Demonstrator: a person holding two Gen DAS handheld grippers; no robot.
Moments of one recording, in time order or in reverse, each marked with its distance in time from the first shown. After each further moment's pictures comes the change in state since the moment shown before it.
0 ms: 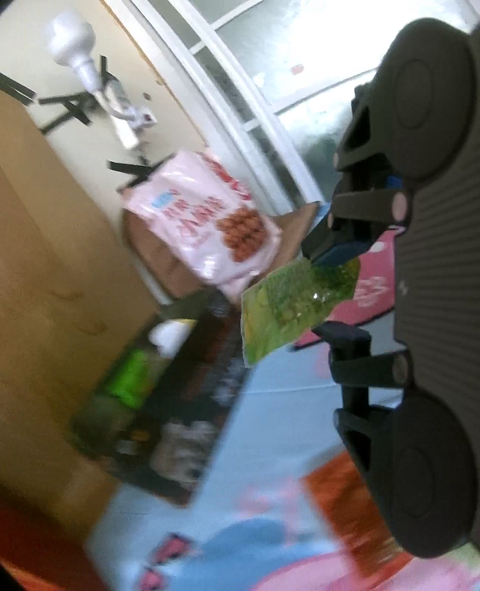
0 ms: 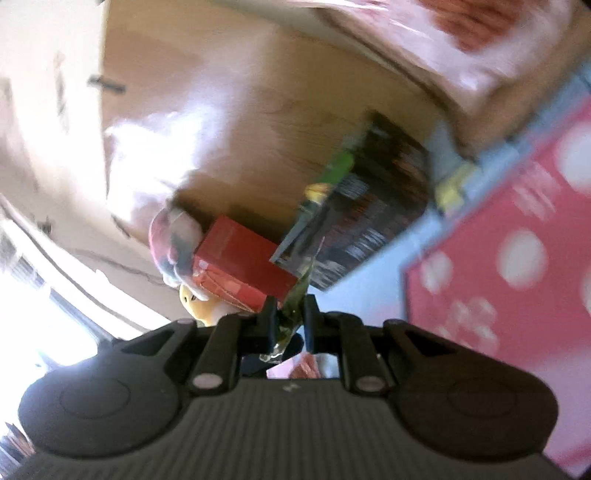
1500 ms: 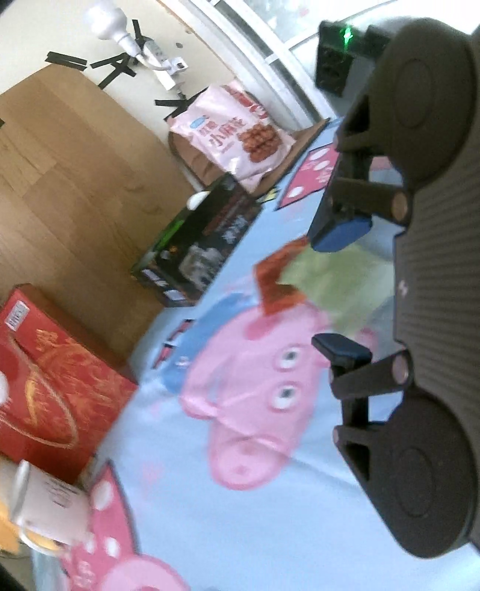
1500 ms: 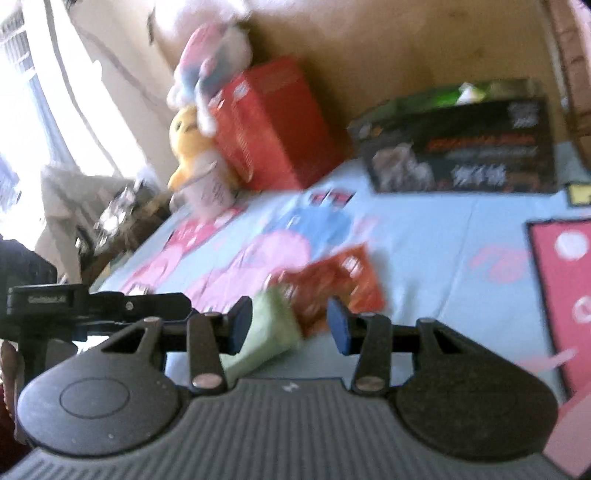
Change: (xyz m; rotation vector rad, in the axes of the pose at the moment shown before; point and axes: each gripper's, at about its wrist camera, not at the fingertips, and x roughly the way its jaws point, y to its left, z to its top) left arm -0.147 0.052 -0.097 -0.050 -0.164 0.291; right arm 0.071 0.070 -0.106 -0.507 0.353 -0.147
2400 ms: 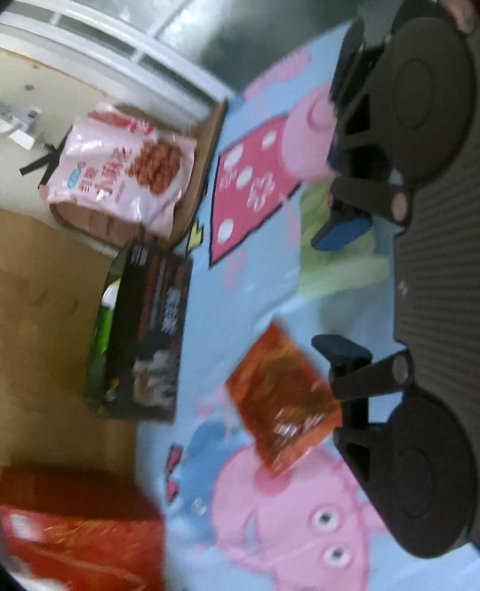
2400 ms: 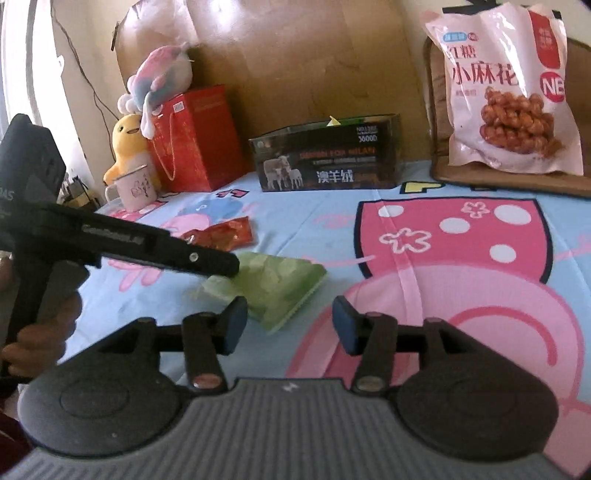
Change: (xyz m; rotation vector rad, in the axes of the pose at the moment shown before) left arm 0.093 -0.114 -0.023 0.420 0.129 0.141; right arm -0.095 -0.009 -0.065 -0.055 -0.153 -0.329
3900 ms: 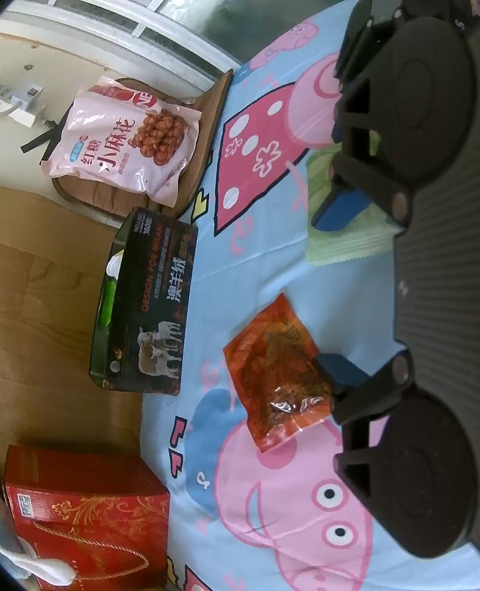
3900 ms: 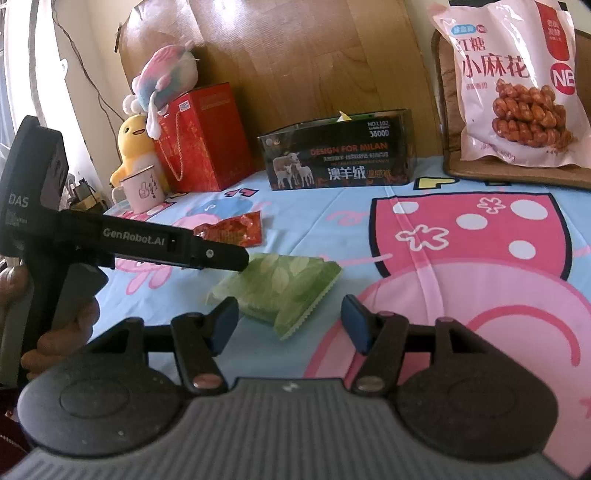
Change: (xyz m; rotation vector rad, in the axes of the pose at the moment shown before) left arm 0.004 0.006 -0.001 -0.011 -0.018 0.071; right arm 0.005 0.004 0.001 0.012 -0.001 0.018
